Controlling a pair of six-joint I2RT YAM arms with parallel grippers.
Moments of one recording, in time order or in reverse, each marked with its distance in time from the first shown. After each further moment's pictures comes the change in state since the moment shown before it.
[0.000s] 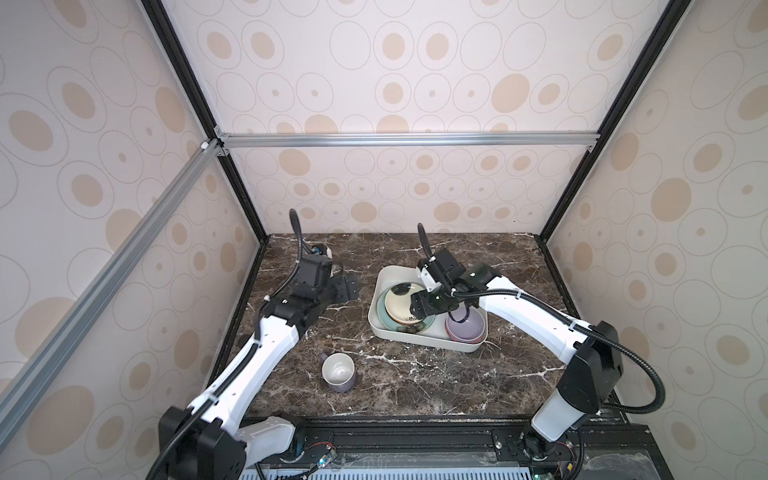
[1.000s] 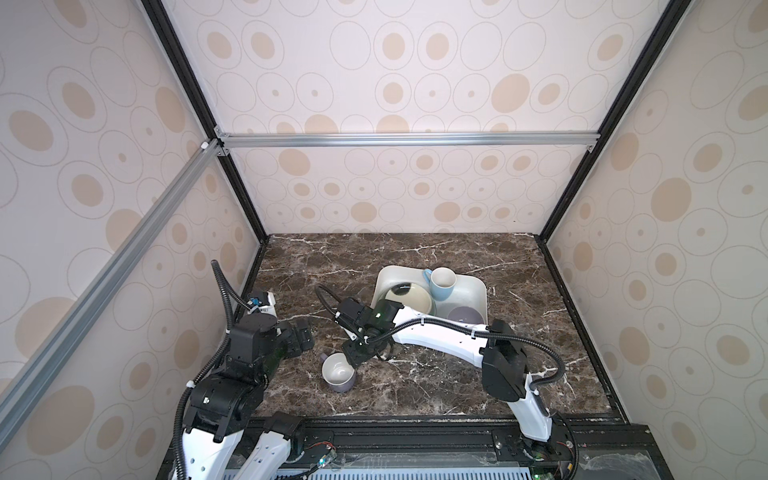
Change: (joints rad) left arm 0.071 -0.535 -0.031 -0.491 -0.151 0.019; right arm 0.401 0.457 0.401 -0.076 -0.004 0.116
